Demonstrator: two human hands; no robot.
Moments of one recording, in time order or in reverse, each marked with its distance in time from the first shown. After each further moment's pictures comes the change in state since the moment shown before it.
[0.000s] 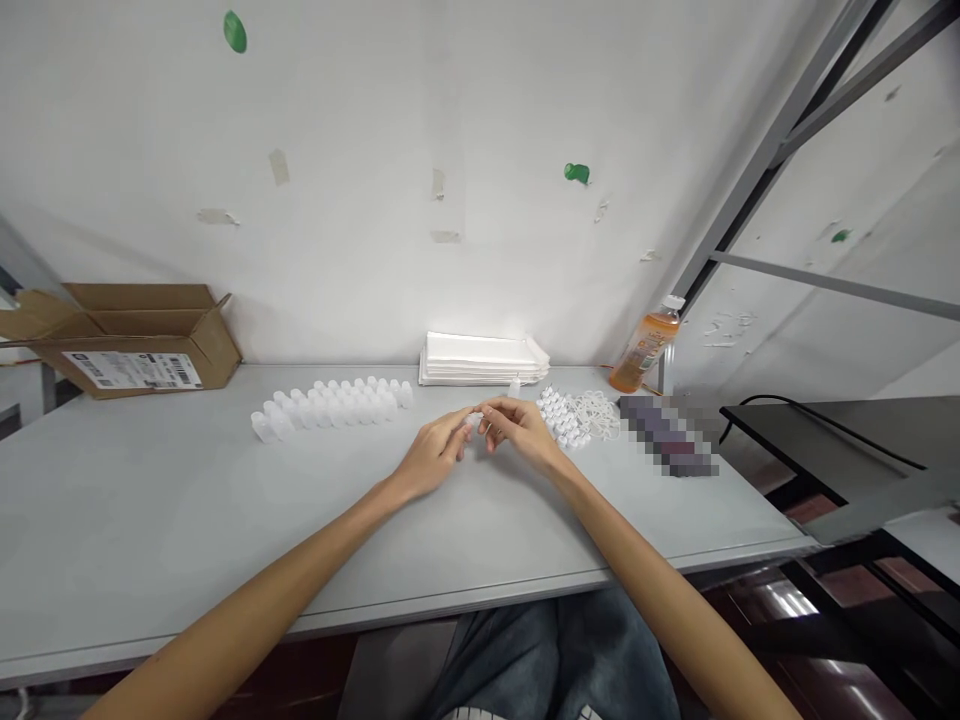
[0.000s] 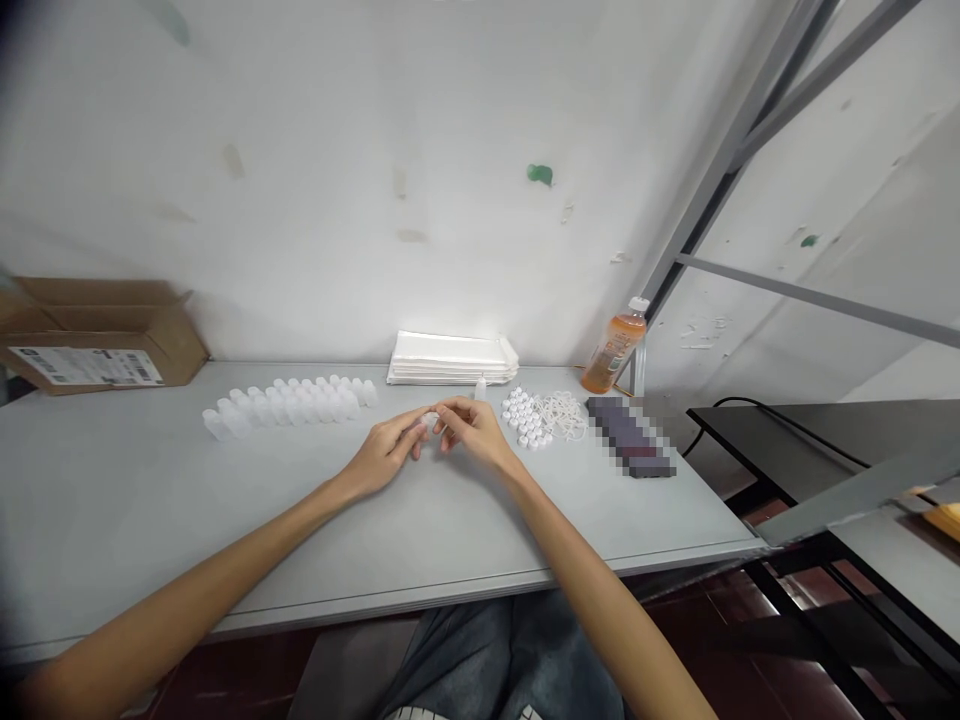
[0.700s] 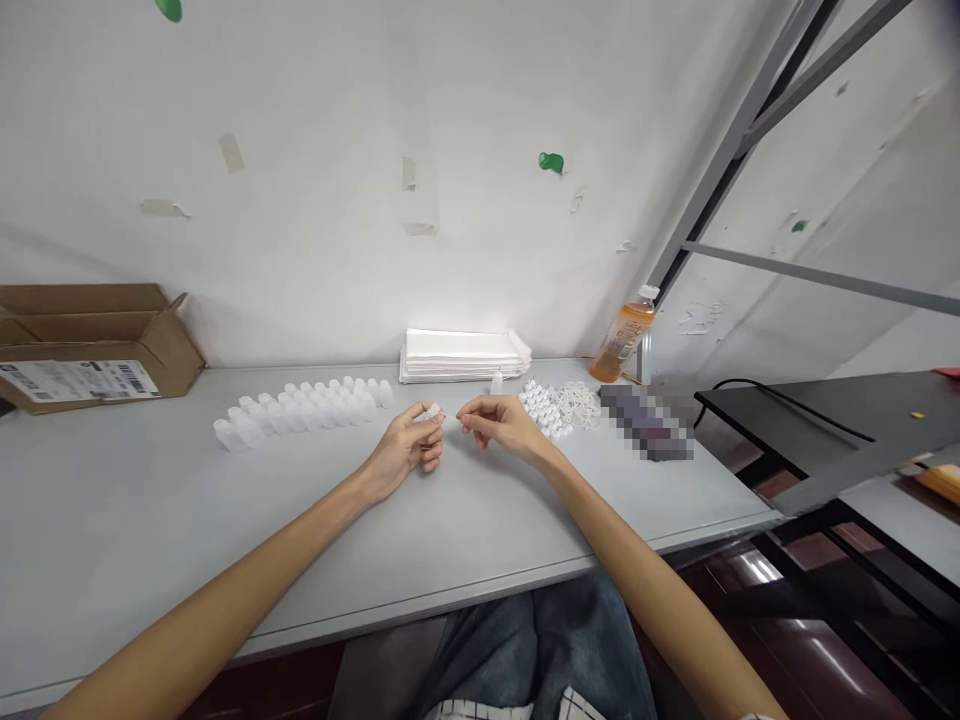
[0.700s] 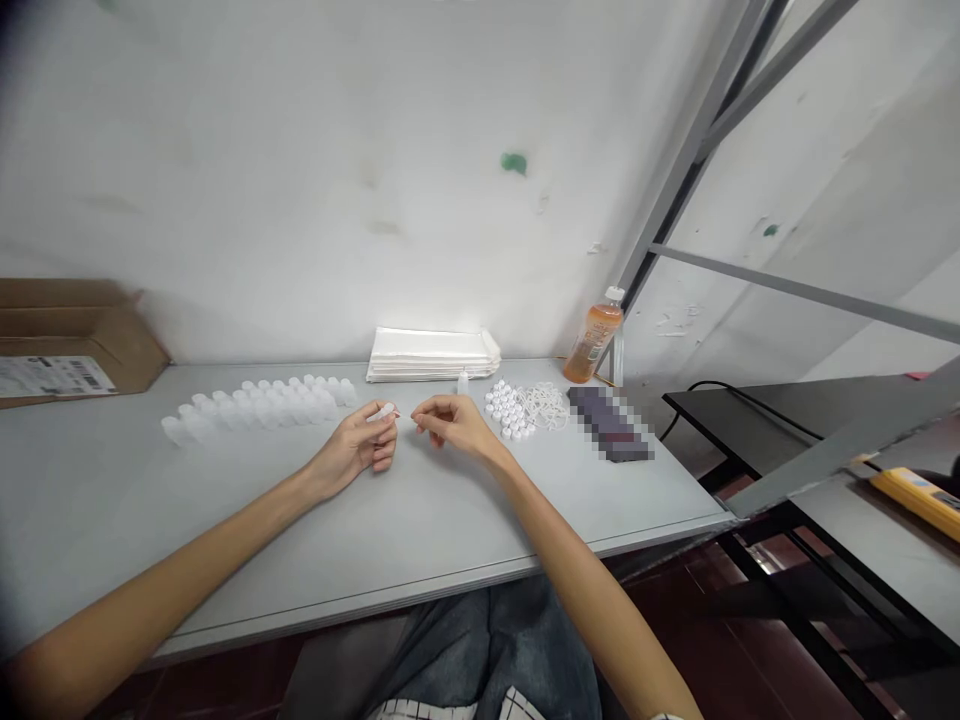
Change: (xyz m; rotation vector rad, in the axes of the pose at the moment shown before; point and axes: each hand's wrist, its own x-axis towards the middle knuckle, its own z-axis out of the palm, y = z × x) left_hand 0.000 0.008 -0.010 -0.923 -0.084 -0.368; right_hand -0.001 -0.004 -0.007 -0.109 -0.084 -0.006
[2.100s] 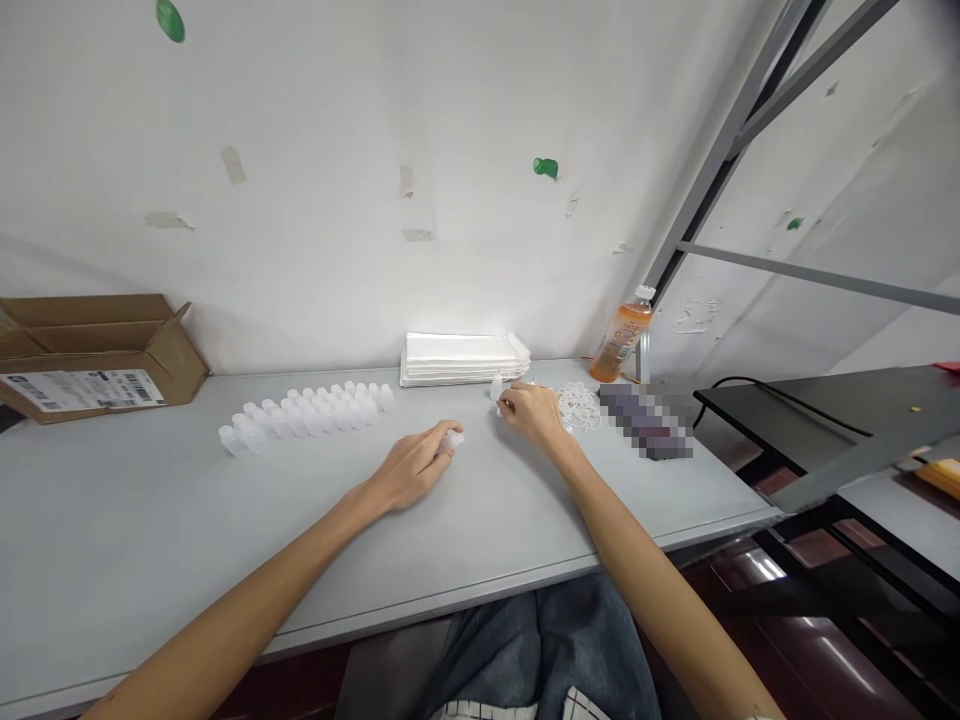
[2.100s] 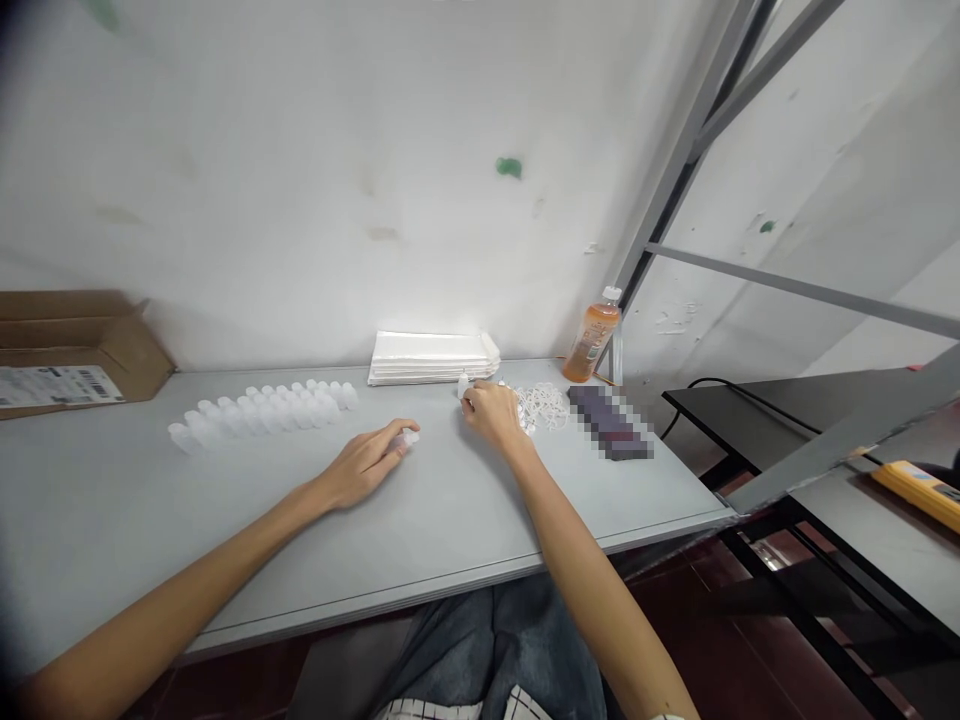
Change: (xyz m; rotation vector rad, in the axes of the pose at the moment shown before) left_hand -0.007 -0.001 -0.002 1.272 -0.081 0.250; right_hand 0.009 0.013 -0.040 -1.412 0.295 0.100
